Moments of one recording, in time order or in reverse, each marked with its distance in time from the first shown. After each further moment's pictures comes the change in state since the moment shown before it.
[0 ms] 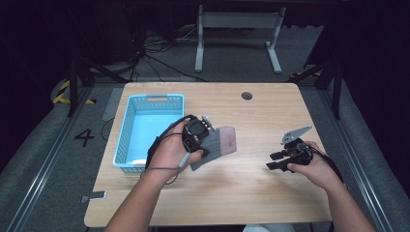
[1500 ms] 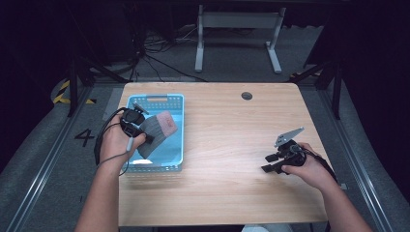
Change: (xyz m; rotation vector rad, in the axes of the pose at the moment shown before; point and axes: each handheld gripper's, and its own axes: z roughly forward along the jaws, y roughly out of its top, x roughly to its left) left arm 0.124 -0.110 -0.018 -0.027 0.091 -0.423; right arm 0.004 0.004 0.017 0.029 0.021 -0.016
